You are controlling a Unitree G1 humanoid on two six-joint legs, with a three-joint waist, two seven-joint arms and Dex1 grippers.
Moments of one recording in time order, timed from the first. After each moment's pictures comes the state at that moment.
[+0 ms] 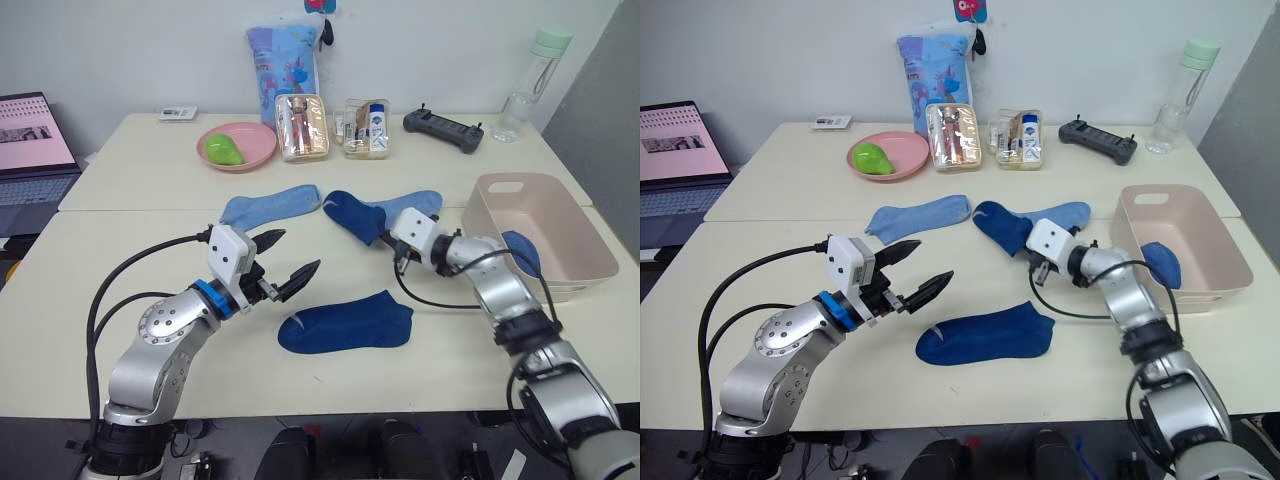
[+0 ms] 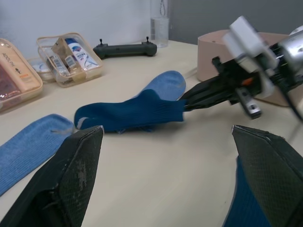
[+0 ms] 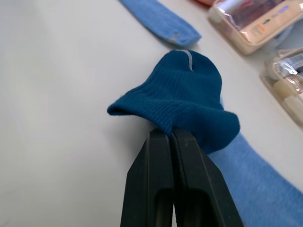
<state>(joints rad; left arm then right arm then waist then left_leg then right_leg) -0.15 0.49 0.07 -0.38 -0.45 0.39 -0.65 -0.63 -0.47 0.23 0.26 -0.11 0.09 0.82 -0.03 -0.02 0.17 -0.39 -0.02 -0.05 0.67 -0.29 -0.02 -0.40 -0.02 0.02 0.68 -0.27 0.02</state>
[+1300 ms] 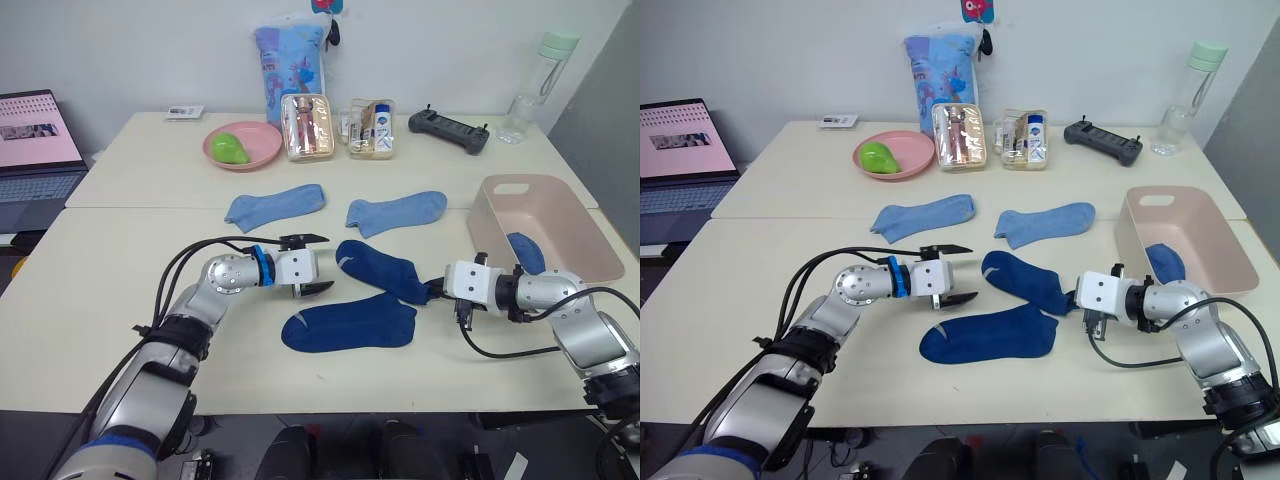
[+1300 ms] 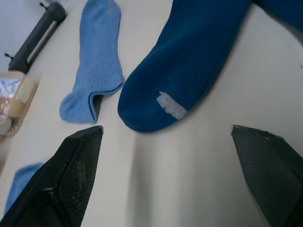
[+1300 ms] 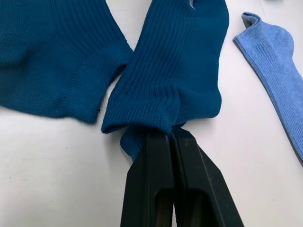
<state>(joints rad) -0.75 0.49 -0.34 0.76 0.22 -0.62 -0.80 -0.34 -0.79 0.19 -0.05 -0.06 0.07 0.98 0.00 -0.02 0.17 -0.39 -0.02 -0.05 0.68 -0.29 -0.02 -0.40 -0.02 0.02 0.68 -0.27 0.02</state>
